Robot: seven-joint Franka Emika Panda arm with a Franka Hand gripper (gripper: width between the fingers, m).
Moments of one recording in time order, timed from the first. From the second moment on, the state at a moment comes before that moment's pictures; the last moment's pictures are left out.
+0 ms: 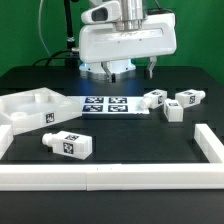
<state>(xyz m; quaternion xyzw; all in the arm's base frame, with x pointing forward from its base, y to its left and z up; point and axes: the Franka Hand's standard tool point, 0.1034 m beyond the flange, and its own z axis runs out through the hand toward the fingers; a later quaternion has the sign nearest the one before) 0.404 0.026 0.082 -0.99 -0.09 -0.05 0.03</state>
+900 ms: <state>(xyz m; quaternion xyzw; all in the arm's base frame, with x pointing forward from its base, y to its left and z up) 0.359 -0.111 0.050 -0.98 -0.19 -0.02 0.02</state>
